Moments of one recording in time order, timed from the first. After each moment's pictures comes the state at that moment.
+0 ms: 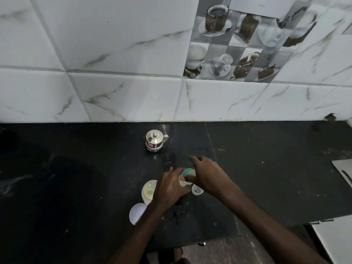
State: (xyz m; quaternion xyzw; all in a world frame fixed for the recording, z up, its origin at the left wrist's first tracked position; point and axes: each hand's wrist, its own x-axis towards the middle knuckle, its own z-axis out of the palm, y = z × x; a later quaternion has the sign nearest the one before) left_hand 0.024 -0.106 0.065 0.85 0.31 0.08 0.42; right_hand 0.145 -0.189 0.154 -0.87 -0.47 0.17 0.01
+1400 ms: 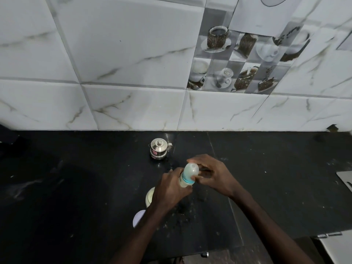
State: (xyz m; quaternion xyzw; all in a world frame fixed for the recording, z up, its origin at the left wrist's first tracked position) left_hand 0.015 -0.099 0.085 0.83 0.35 0.16 0.40; right_hand 0.173 -0.210 0.151 -0.70 -0.55 0.22 0.39
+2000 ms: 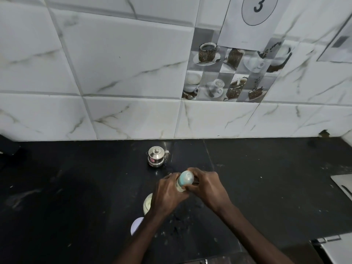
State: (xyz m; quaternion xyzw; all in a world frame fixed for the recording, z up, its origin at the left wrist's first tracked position) left_hand 0.011 -0.108 0.099 0.83 0.36 0.20 0.38; right_hand 0.133 -0.215 0.148 -0.81 -0.48 0.11 0.32
